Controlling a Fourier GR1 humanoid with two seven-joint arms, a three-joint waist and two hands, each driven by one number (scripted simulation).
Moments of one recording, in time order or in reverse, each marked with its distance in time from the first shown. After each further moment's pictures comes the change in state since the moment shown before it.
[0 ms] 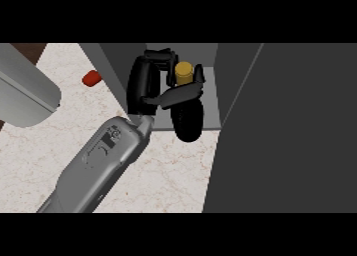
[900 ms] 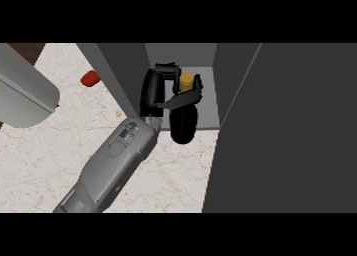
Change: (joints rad) left arm -0.028 -0.085 0.055 0.345 -0.002 -0.056 -0.241; right arm 0.000 0.000 -0.032 0.014 -0.036 0.020 -0.010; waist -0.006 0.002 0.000
